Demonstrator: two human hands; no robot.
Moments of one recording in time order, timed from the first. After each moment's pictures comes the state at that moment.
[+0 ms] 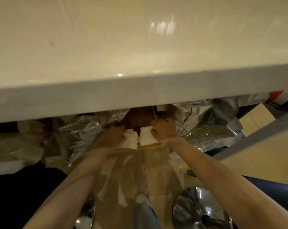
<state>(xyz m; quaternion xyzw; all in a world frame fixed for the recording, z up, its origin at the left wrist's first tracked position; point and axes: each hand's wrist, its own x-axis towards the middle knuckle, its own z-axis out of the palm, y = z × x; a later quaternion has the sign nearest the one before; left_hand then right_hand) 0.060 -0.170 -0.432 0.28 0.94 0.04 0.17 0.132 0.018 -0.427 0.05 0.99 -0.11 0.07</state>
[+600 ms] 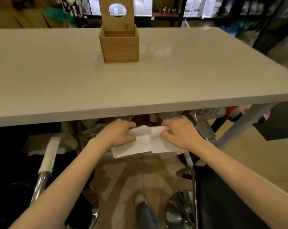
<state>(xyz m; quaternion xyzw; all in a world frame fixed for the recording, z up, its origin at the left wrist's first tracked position) 0.199 -0.189 -0.170 0.35 0.91 0.13 0.18 0.286 0.004 -0.176 -0.03 0.99 -0.12 -0.05</state>
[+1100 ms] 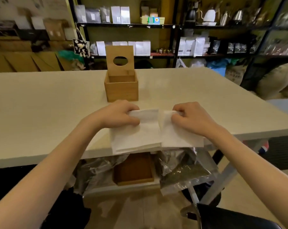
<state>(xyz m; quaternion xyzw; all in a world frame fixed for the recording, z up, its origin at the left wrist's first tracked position) 0.160 -0.164 -0.017 0.41 0.88 0.21 0.14 0.241 0.047 -0.051 0.02 0.97 -0.18 -0.14</state>
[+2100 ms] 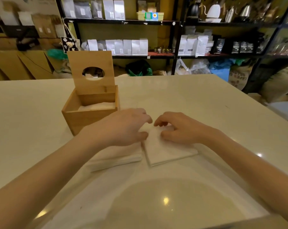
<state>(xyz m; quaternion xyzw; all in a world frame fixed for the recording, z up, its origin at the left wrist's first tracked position) 0.054 -0.040 -0.020 0.44 0.90 0.02 0.07 0.091 0.137 -0.063 -0.05 0.98 -0.20 0.04</state>
